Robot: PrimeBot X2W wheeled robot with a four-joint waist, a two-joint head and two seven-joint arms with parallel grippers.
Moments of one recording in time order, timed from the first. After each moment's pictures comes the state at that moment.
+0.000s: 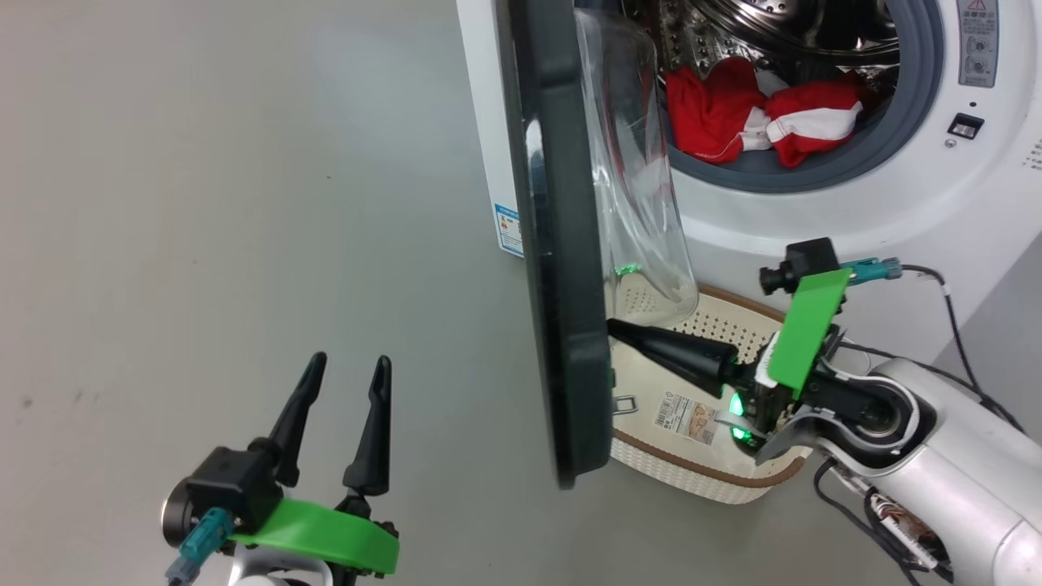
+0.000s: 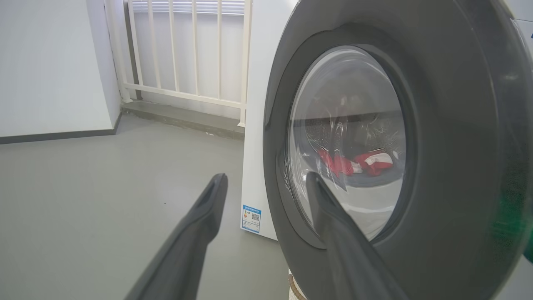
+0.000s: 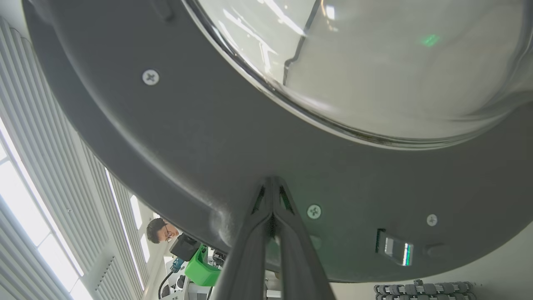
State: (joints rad) left arm -0.20 0.05 -0.18 0.18 -0.31 -0.02 -0.22; right arm -0.68 -0.42 0.79 0.33 2.15 0.13 0.42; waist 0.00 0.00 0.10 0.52
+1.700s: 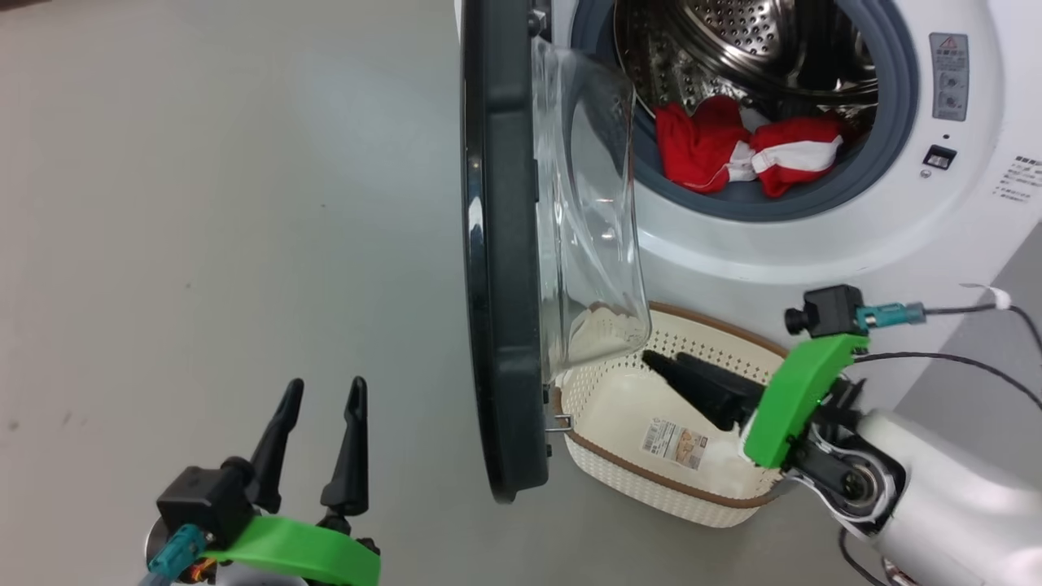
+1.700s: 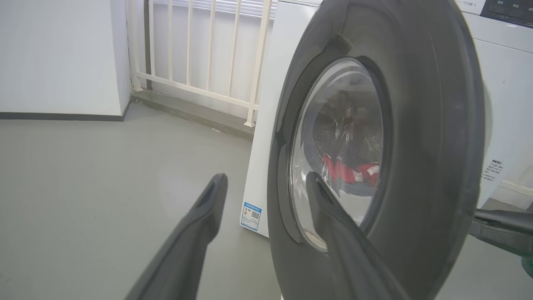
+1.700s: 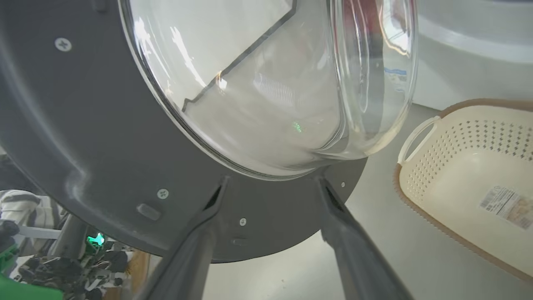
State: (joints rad) left arm -0.14 0.08 -0.16 0.14 -0.40 0.03 -0.19; right arm -0.66 -0.43 0.95 0.45 1.68 0.13 0.09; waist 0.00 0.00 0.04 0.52
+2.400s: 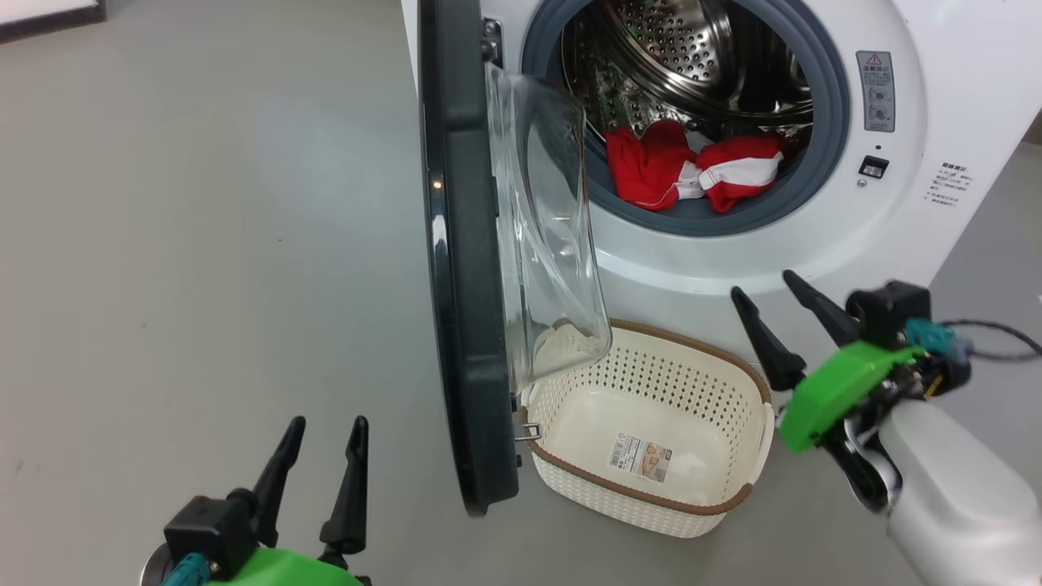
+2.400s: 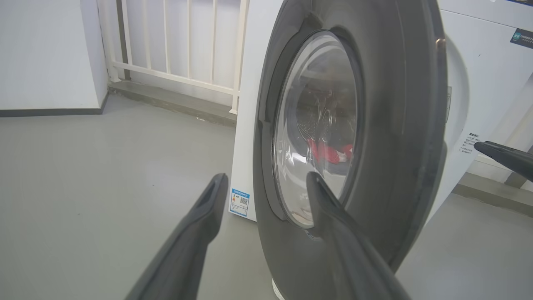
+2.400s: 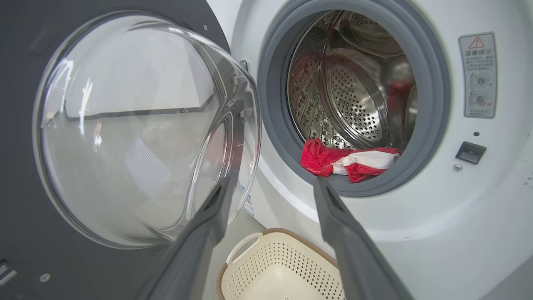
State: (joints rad) left arm -0.07 0.12 -0.18 0.12 -0.39 0.04 -0.15; right arm -0.60 -0.29 0.57 0.77 0.74 0.13 -0.25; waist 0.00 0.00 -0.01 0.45
